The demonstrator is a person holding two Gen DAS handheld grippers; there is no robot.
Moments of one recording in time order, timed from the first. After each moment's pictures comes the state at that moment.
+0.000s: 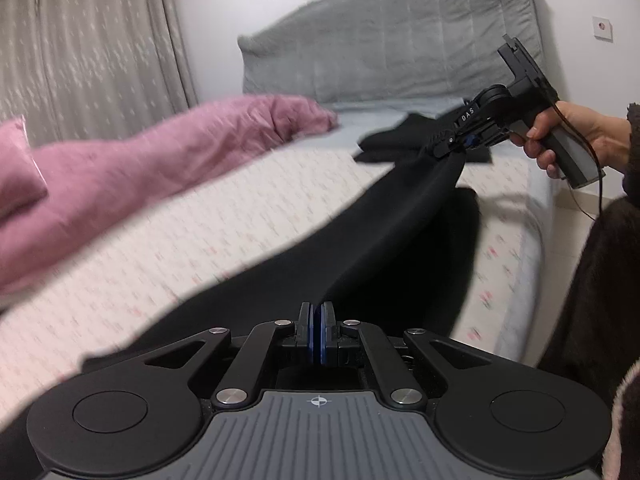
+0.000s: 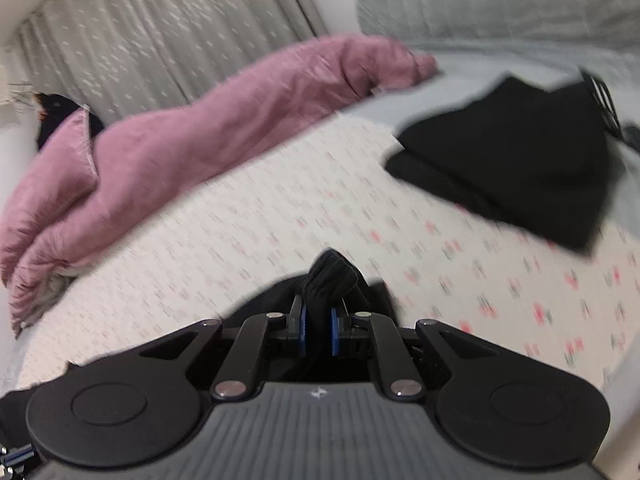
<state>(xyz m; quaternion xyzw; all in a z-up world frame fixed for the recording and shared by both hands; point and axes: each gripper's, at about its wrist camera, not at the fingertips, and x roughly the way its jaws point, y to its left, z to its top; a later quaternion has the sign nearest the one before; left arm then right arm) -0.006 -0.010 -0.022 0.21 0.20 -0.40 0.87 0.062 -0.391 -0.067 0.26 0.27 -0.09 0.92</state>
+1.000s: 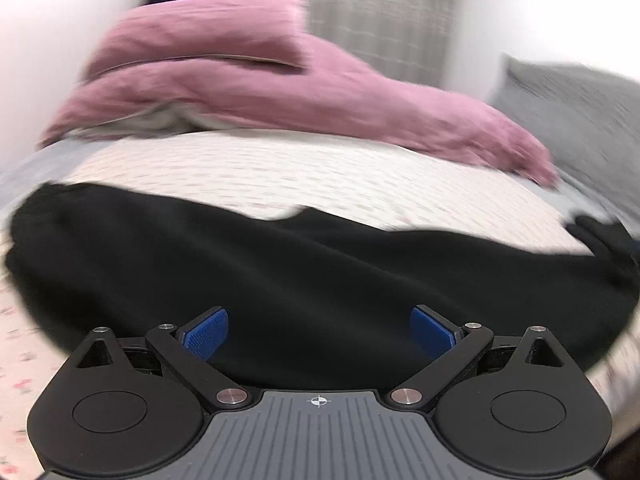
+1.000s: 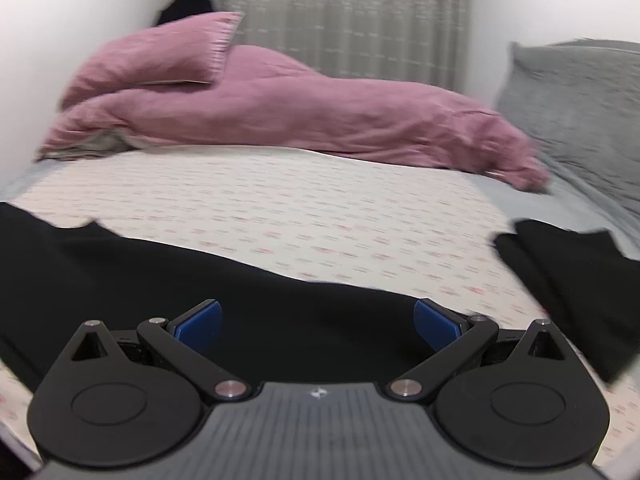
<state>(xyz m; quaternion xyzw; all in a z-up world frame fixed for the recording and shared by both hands) 0.002 0.155 -0.028 -0.05 0.28 -0.09 0.96 0.056 -0.261 -0.049 -0.02 0.24 0.03 0.97</state>
